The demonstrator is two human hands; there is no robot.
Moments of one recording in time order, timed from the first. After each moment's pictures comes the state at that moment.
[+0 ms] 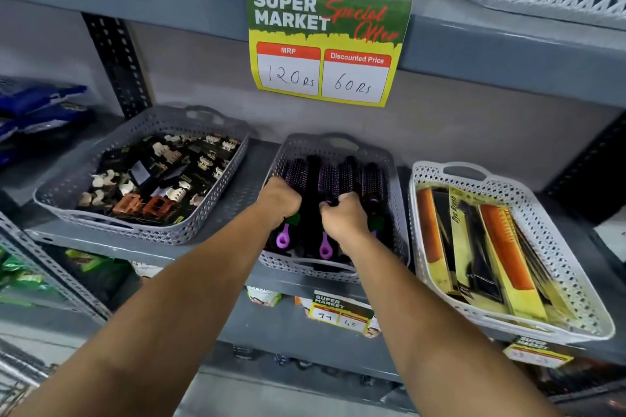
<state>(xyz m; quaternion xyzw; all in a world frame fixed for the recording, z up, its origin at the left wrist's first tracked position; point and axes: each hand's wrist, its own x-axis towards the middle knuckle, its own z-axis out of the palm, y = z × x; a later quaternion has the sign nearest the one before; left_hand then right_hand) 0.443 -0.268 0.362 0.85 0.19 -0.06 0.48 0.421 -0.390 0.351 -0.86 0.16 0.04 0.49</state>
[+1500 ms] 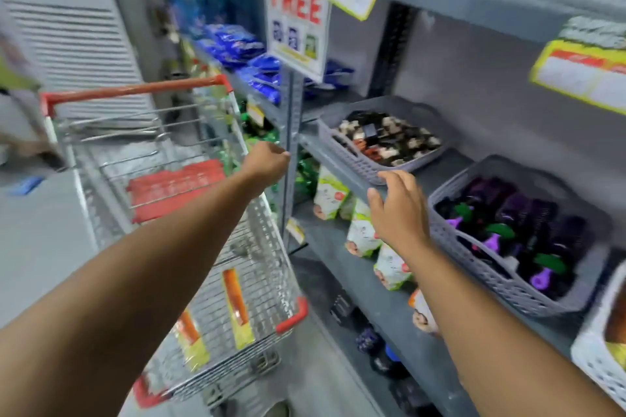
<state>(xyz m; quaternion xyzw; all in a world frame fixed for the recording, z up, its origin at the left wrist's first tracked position) 0.153 -0.054 0.383 0.76 0.39 0.22 0.47 0.268 -0.270 0.372 -0.89 -0.36 -0.08 0.28</state>
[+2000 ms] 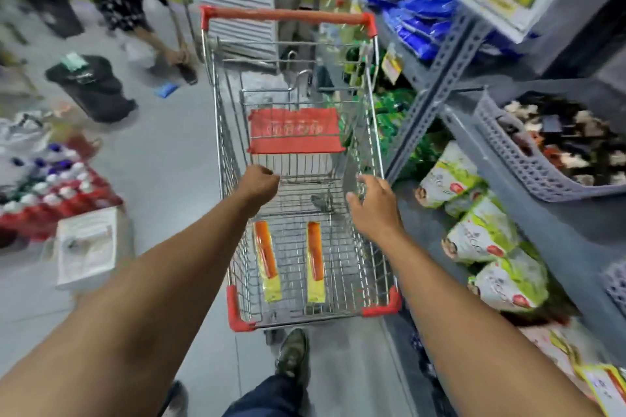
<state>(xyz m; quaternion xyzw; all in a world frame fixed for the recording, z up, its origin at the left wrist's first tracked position) -0.042 0.019 0.244 0.60 0.61 0.20 0.49 0.139 -0.105 0.267 -0.81 -0.48 0.21 0.26</state>
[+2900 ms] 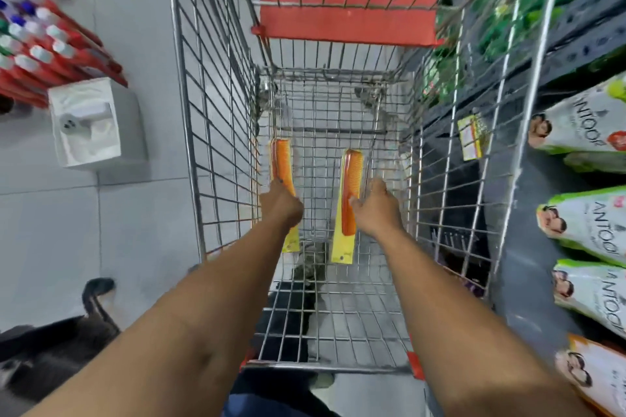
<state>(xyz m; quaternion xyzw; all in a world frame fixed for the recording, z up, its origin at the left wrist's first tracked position) -0.026 0.005 0.000 0.41 0.78 -0.04 0.47 0.135 -0.038 0.023 -0.83 -0.35 0.44 0.04</state>
